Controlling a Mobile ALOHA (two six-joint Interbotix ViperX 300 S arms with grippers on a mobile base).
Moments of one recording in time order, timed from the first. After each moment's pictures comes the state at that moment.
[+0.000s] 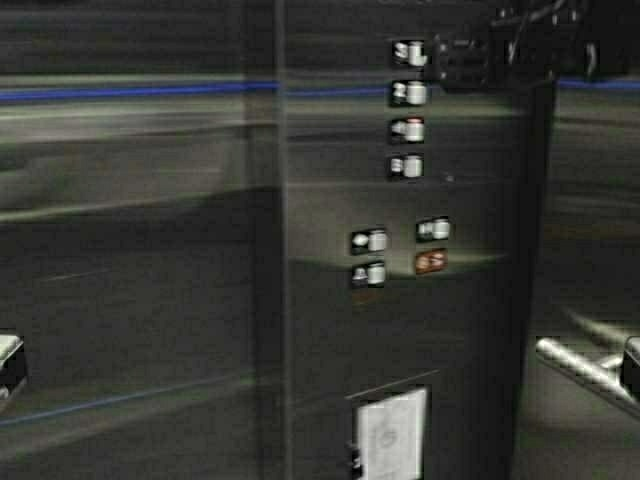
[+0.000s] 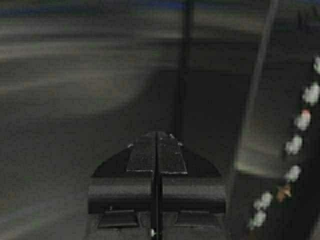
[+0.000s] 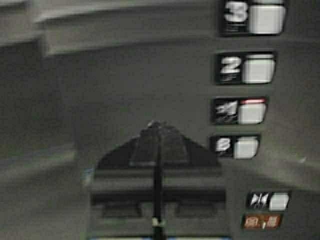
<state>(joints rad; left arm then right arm) -0.22 -0.66 1.09 0.07 -0.41 -0.12 0.30 -0.01 0.92 -0.26 -0.78 0.19</state>
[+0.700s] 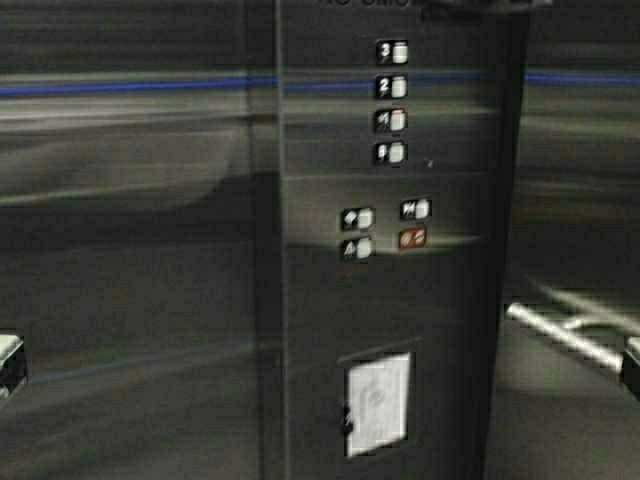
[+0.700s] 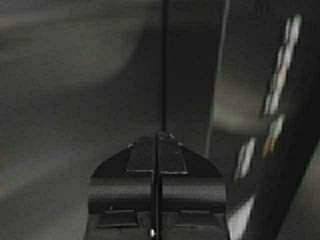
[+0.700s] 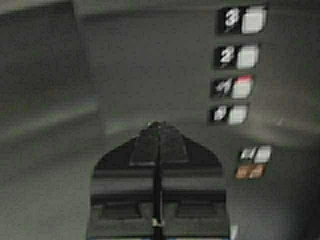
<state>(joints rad) -0.22 -0.52 0.95 0.04 -0.25 -0.01 0.33 -0.13 0.69 -0.26 -0.31 0.26</state>
